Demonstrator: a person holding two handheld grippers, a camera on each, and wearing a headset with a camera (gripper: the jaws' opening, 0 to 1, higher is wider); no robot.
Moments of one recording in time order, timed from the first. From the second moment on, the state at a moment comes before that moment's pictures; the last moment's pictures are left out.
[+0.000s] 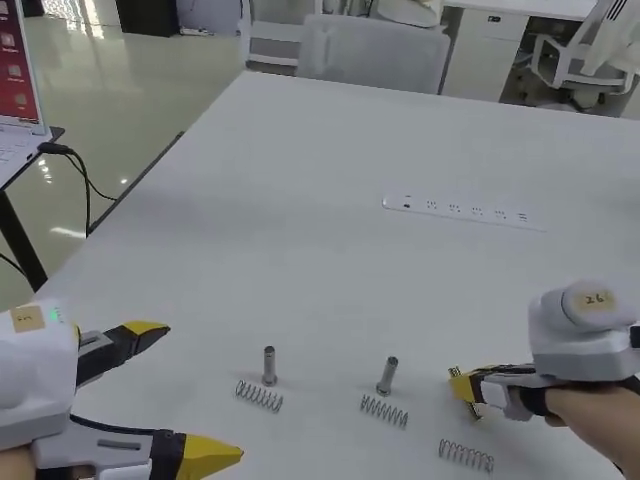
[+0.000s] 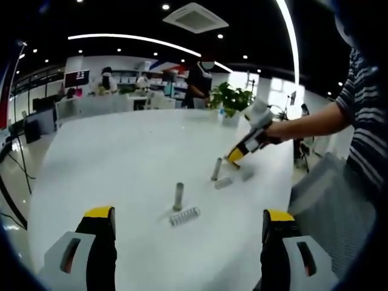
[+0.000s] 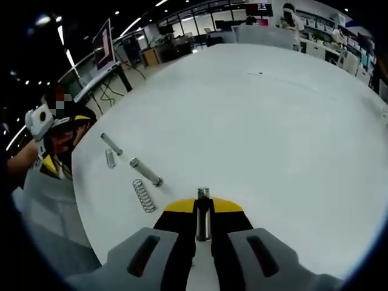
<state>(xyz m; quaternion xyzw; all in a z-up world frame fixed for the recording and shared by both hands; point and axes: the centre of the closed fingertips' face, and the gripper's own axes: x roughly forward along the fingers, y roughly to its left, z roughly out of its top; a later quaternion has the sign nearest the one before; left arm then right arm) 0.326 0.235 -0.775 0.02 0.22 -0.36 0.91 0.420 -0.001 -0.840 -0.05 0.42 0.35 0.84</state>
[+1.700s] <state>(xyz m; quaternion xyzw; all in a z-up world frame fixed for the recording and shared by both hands) 0.326 0.227 -0.770 0.02 0.21 -0.36 0.91 0.405 -0.010 -0.822 -0.09 0.35 0.35 0.86</state>
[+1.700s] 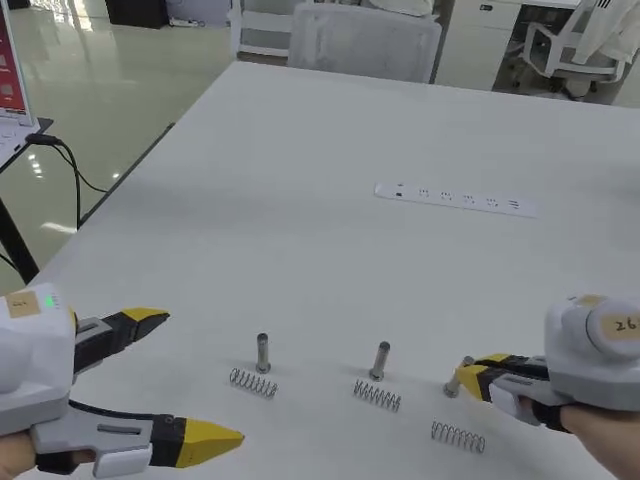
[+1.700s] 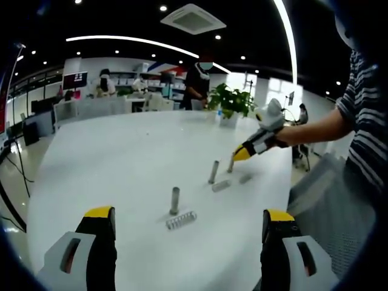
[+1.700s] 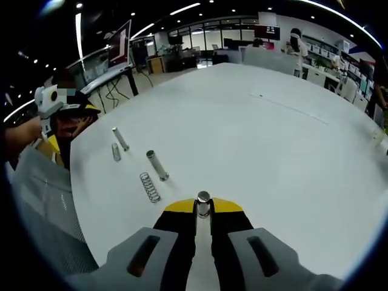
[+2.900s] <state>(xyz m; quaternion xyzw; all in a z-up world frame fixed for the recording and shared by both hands) 0.323 0.223 -0.765 0.02 0.21 -0.37 0.91 0.403 -0.008 -0.812 -0.12 0.32 0.37 0.86</state>
